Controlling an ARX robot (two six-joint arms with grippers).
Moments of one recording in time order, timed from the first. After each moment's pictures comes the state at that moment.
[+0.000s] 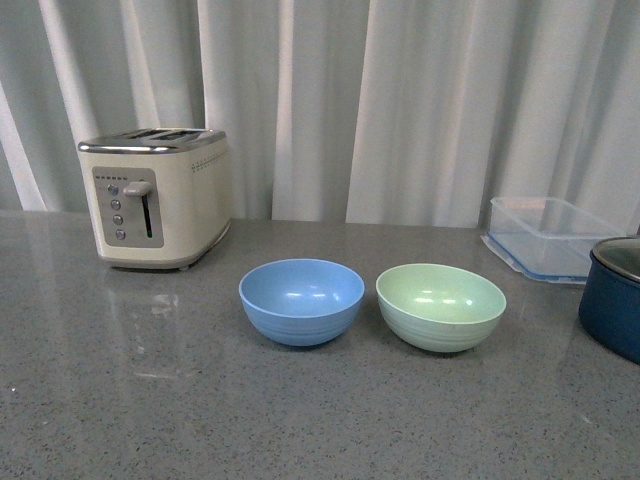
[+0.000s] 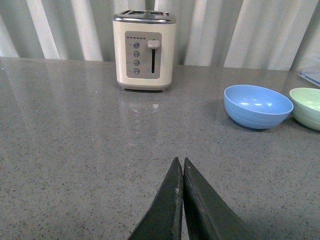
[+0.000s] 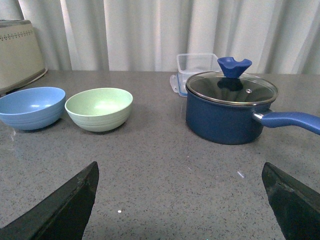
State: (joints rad) left arm 0.00 0.20 0.02 0.20 0.00 -0.01; right arm 0.00 0.00 0.01 0.00 0.00 0.00
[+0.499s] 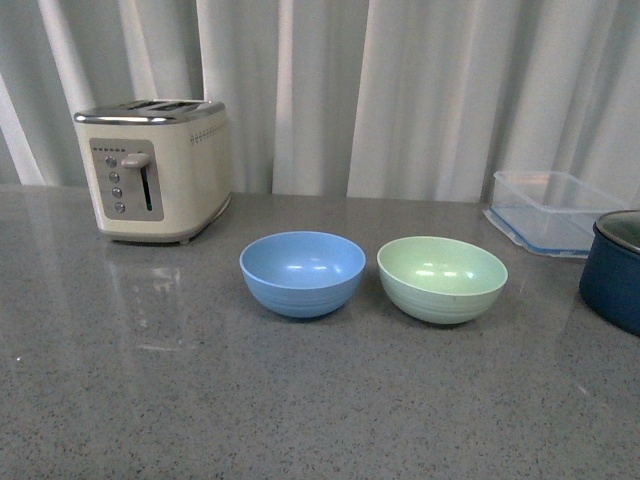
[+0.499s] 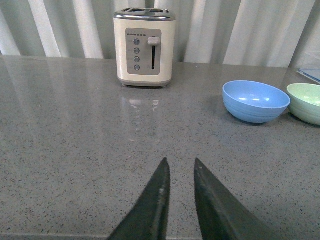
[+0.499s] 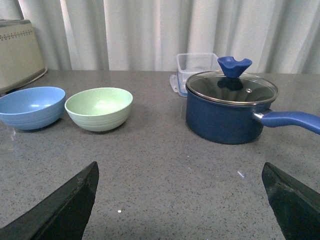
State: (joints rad) left arm 0.00 0.00 0.02 0.00 0.00 -0.01; right arm 0.00 0.00 0.01 0.00 0.00 0.00
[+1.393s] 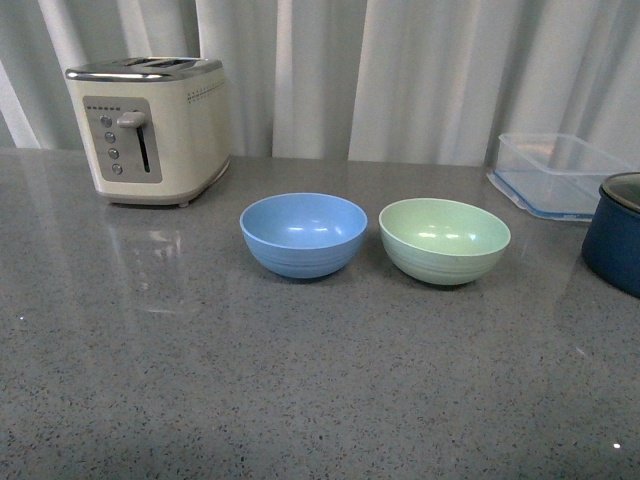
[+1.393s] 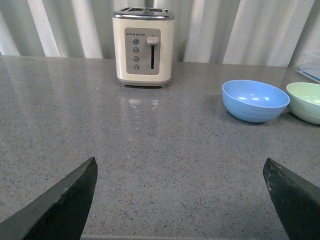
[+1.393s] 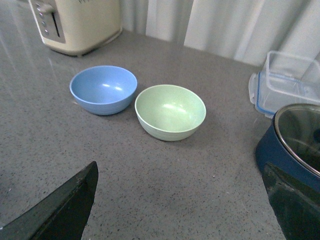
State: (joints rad) left arm 0.00 0.00 0.02 0.00 0.00 -0.01; right arm 0.13 0.85 0.58 0.01 -0.20 -0.15
